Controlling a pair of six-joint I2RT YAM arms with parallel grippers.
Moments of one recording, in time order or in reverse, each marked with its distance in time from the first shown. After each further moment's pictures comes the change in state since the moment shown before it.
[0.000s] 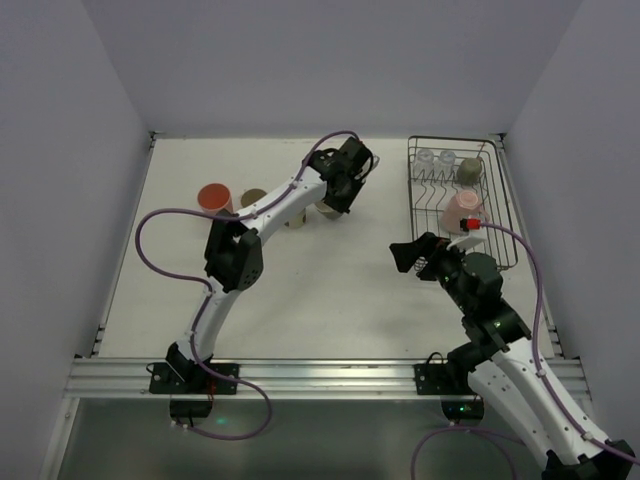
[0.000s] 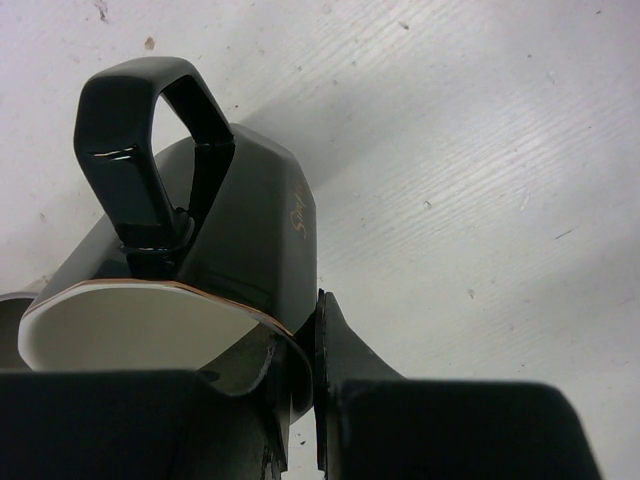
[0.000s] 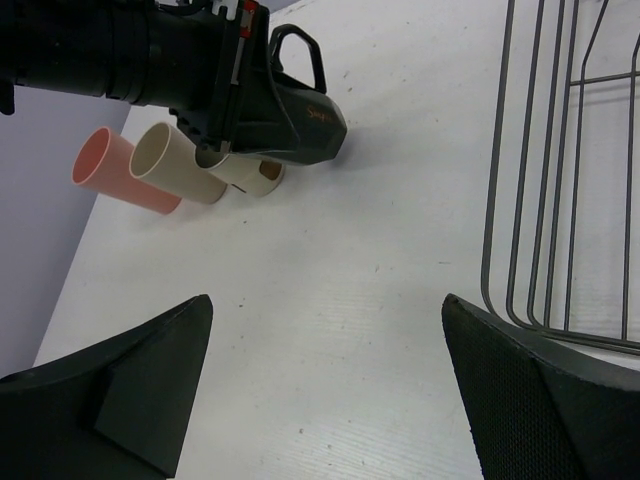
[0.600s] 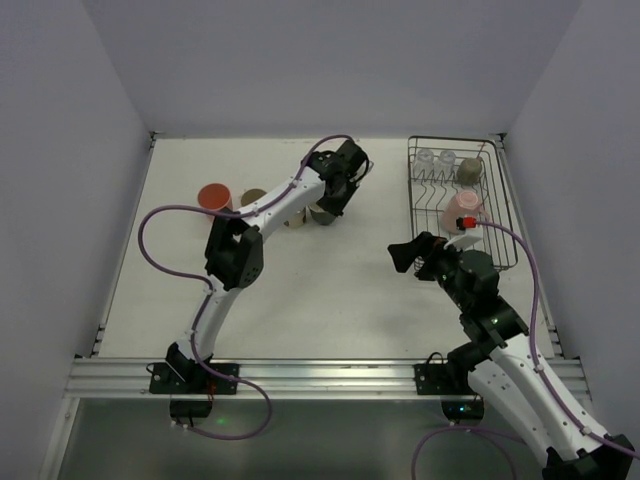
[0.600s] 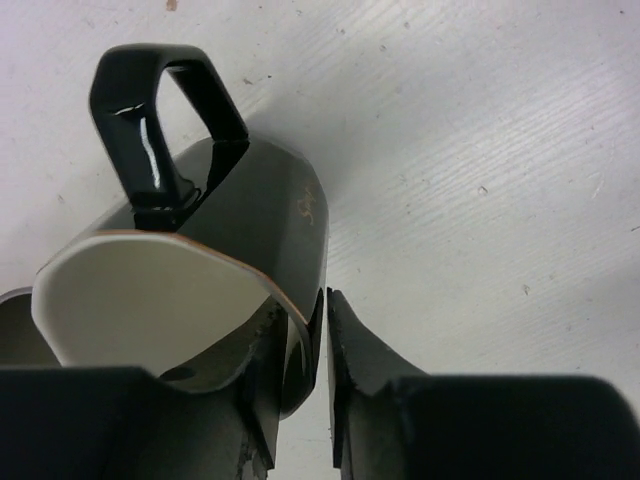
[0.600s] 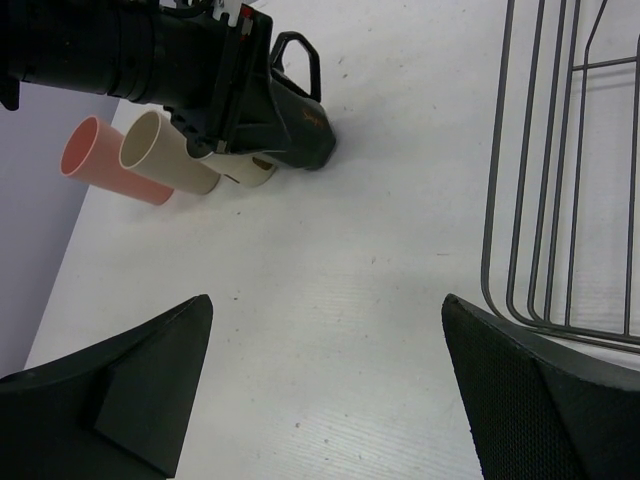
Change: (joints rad) left arm 0.022 0.020 -0.027 -0.028 -0.029 0.039; right arm 0.000 0.035 0.000 0.002 -0.012 0.000
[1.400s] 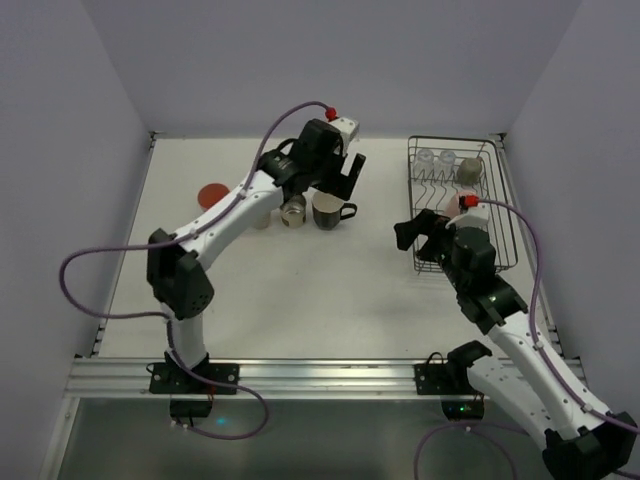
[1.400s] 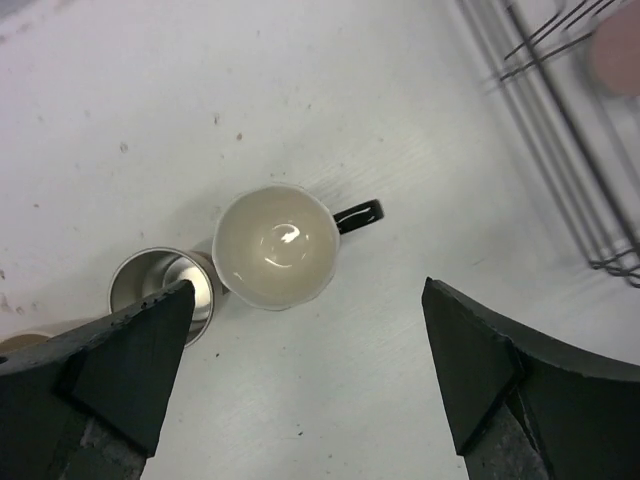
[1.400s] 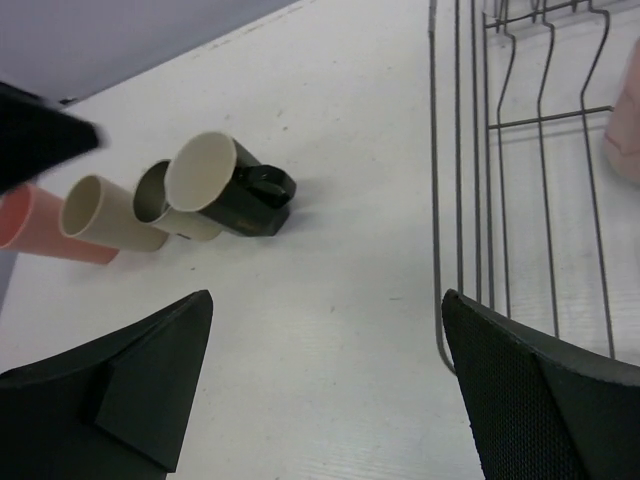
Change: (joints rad) left arm 0.004 -0.393 -0.291 0.311 0.005 -0.071; right arm 0.000 0.154 0.158 -0.029 0.142 -0.026
